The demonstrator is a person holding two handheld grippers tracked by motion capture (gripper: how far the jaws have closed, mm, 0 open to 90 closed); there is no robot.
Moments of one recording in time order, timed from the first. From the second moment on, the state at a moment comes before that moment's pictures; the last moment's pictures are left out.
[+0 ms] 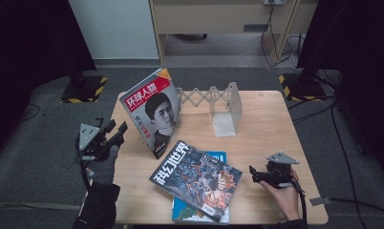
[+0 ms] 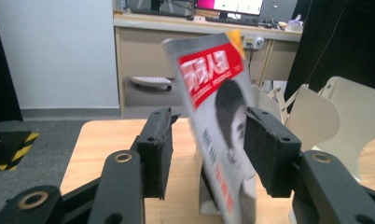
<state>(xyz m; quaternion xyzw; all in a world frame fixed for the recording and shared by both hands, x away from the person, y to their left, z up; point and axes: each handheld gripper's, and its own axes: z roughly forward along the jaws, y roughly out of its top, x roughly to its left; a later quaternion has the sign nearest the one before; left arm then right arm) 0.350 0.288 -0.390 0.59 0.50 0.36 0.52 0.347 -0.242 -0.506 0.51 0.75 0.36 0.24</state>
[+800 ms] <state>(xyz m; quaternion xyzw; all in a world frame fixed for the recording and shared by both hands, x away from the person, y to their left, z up) 0.308 0.260 -0.468 0.67 0.52 0.20 0.50 0.338 -0.220 -0.486 0.48 0.74 0.41 0.22</state>
